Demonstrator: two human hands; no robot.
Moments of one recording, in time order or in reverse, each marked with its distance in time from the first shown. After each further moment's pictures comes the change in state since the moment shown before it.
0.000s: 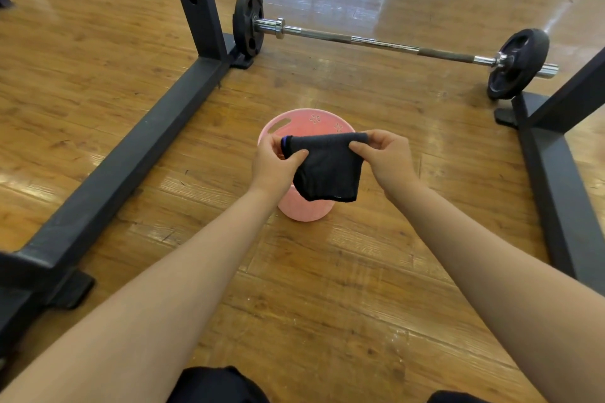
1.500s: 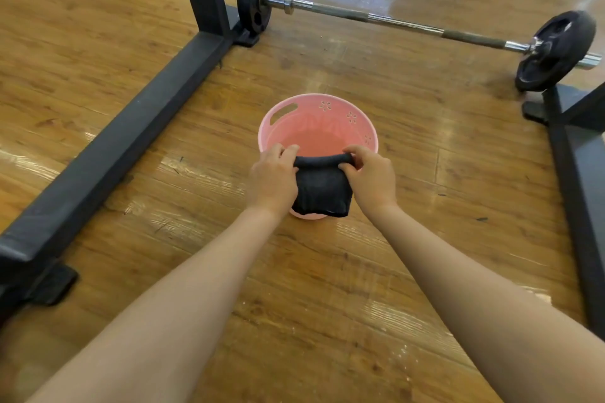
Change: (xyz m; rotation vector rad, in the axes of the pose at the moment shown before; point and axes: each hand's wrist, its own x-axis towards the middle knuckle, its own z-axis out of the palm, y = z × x) left_hand 0.026 -0.068 0.003 0.942 -0.041 0.368; right_hand 0.023 0.075 0.042 -0.602 0.043 -0.116
